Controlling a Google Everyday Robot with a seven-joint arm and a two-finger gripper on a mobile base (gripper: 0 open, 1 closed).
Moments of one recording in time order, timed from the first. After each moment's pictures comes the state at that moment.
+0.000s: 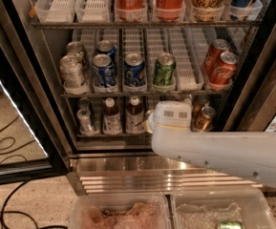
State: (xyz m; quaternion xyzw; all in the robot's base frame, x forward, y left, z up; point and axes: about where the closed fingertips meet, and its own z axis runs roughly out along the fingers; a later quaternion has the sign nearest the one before) arm 0.613 -0.081 0.699 -0.20 0.89 -0.10 0.40
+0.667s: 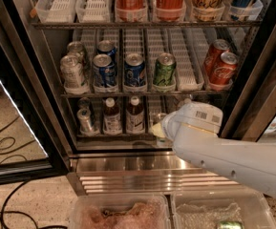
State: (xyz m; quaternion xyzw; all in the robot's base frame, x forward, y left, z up) arm 0.582 -0.111 0.709 -0.18 0.90 -0.05 0.39
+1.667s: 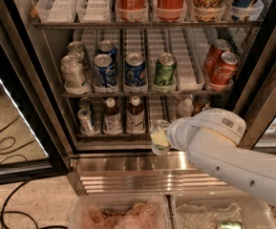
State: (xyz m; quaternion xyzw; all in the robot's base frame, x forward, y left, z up) arm 0.550 -0.112 0.711 -0.20 0.90 0.01 0.39
